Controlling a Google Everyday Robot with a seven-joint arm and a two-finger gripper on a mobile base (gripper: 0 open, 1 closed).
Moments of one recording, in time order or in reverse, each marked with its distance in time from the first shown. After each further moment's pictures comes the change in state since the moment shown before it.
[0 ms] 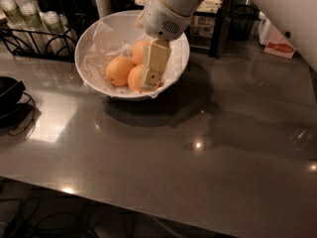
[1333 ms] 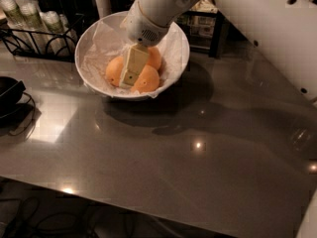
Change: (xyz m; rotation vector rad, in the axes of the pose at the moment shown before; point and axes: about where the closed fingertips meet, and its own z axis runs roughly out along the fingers) arm -0.025 -0.033 0.048 0.046 -0.091 0.024
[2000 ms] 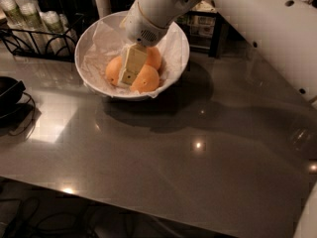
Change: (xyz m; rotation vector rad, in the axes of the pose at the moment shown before) arm 0.000 -0.005 0.005 0.008 -0.022 0.016
